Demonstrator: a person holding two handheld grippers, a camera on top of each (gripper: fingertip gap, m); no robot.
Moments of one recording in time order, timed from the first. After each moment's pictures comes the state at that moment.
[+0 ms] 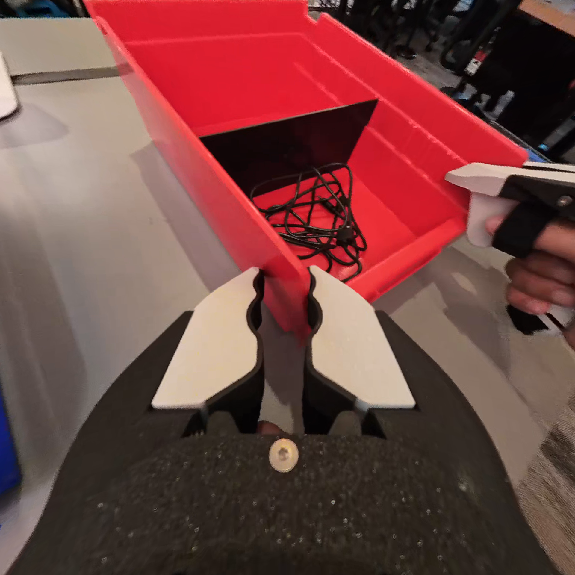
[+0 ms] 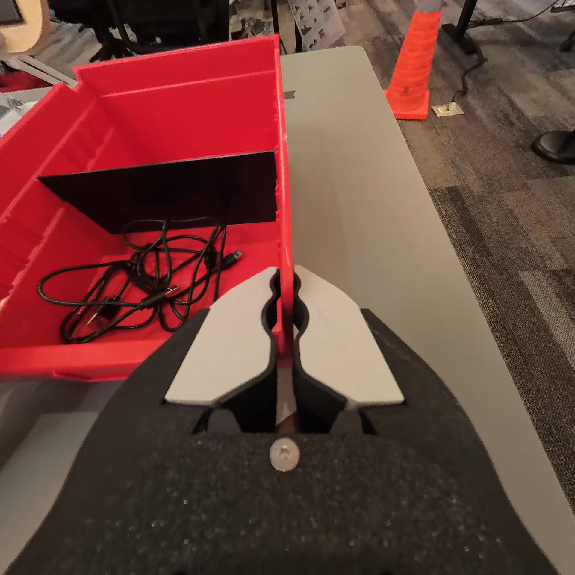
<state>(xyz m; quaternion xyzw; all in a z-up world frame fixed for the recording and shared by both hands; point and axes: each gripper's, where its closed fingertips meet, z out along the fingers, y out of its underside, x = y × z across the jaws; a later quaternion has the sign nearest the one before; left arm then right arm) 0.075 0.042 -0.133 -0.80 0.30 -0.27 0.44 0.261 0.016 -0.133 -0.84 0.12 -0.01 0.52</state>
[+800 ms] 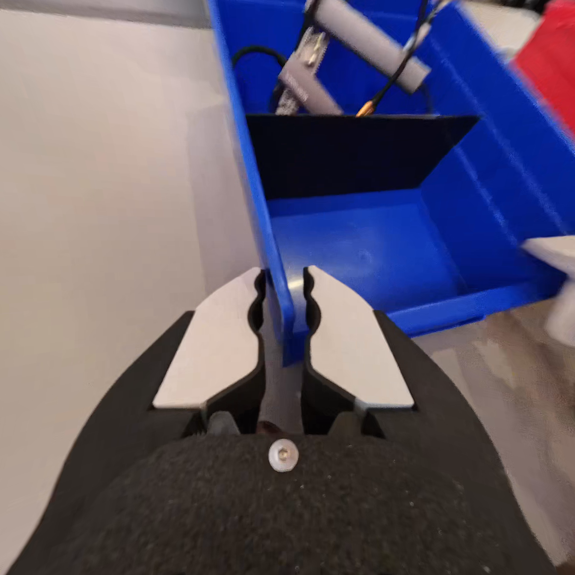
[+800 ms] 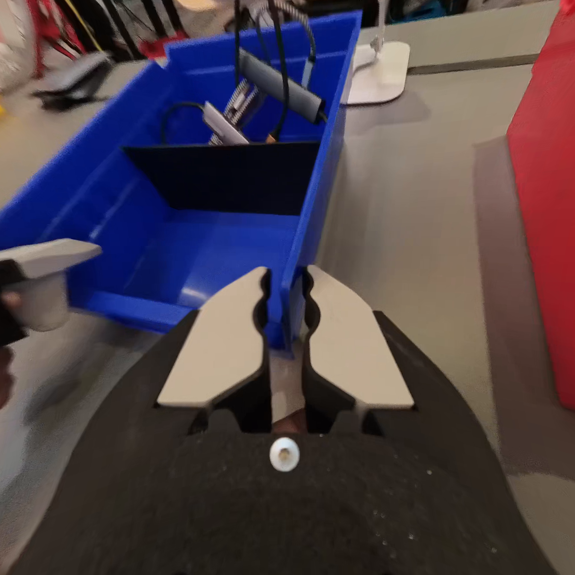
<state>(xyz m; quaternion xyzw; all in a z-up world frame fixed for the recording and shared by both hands) -0.263 0.135 -0.143 -0.87 0.15 -0.18 0.43 -0.092 0.091 -0.131 -0.86 0.03 0.09 0.51</state>
